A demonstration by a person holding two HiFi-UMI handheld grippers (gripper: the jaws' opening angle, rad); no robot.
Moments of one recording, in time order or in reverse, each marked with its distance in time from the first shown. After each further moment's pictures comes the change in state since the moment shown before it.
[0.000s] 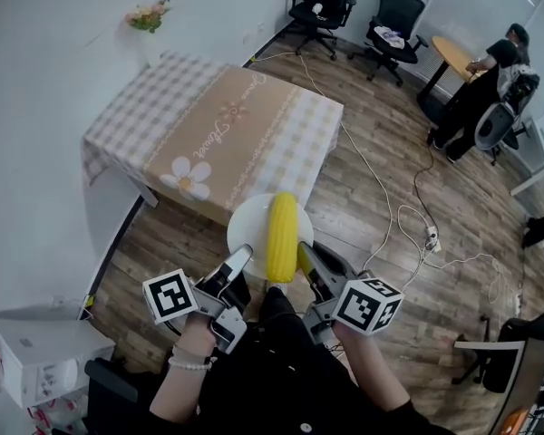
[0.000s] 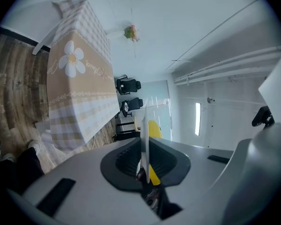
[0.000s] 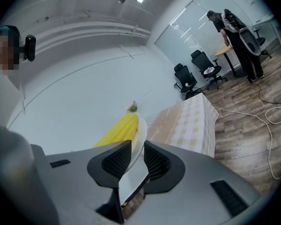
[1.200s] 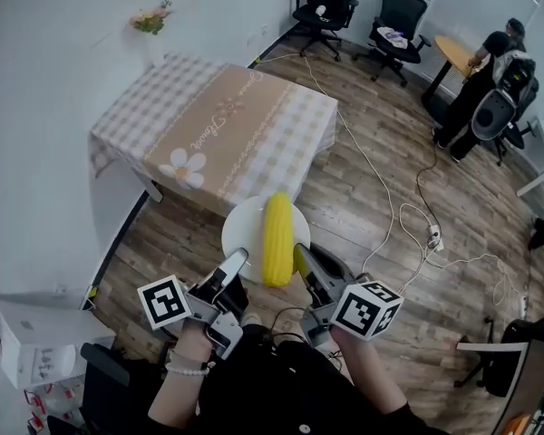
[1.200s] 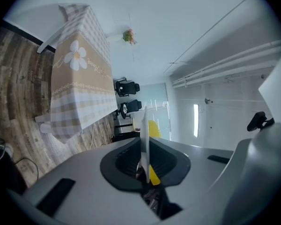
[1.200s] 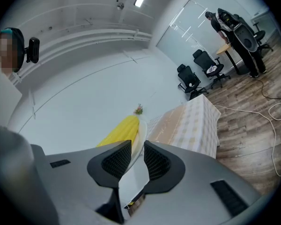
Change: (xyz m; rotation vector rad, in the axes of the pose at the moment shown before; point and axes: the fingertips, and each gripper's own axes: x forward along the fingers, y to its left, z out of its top) left arm -0.015 -0.035 -0.062 -0.004 -0.049 -0.011; right arm -0.067 0.009 0.003 0.016 -0.023 0.077
